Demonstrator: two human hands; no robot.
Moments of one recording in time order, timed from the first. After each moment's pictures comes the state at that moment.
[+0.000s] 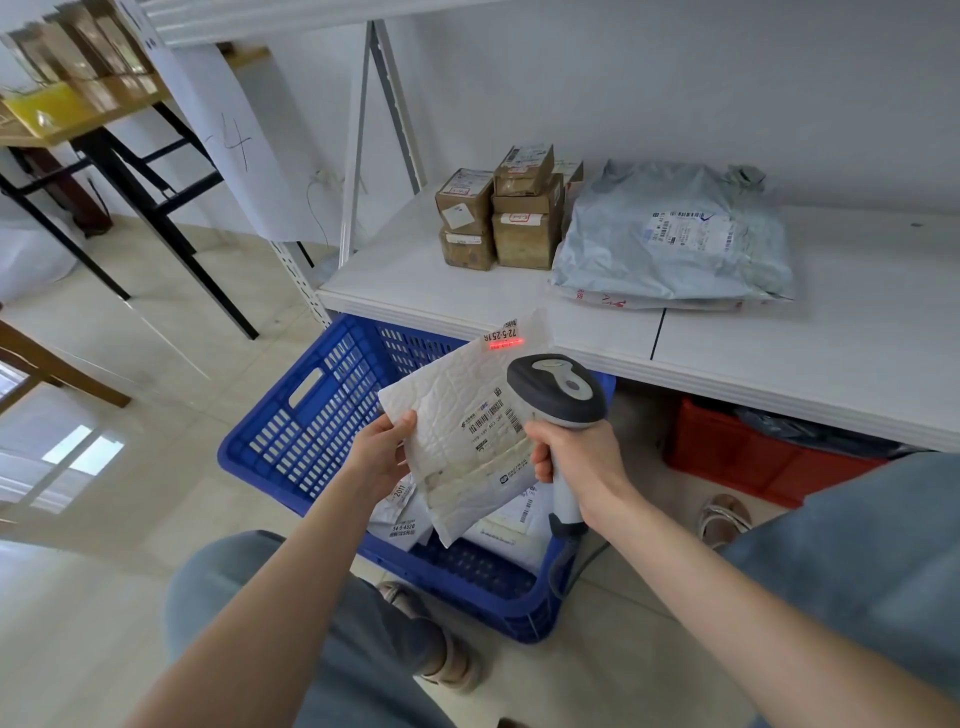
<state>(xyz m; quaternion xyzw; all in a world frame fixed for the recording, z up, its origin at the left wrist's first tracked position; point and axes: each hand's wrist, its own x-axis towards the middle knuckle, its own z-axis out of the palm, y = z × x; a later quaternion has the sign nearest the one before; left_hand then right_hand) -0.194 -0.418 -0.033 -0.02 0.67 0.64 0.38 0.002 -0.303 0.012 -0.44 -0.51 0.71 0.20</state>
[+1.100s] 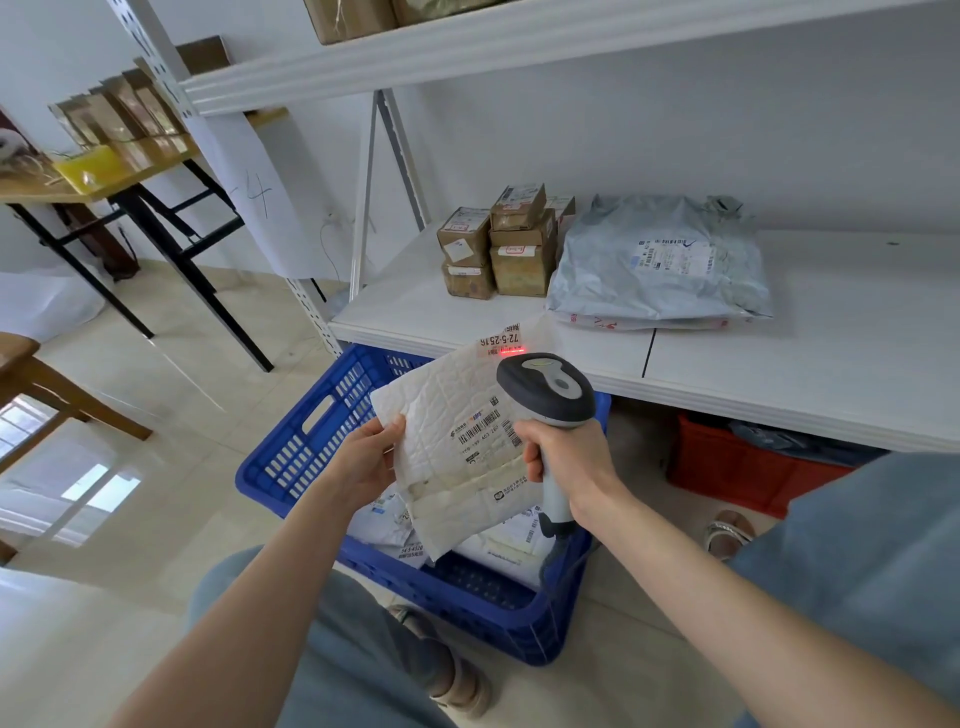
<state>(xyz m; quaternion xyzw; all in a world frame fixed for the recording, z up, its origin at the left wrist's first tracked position) -0.199 -0.435 -0.001 0.05 0.64 0.65 0.41 0.010 -0.309 0.034 -0.39 -0.52 0.73 0.23</state>
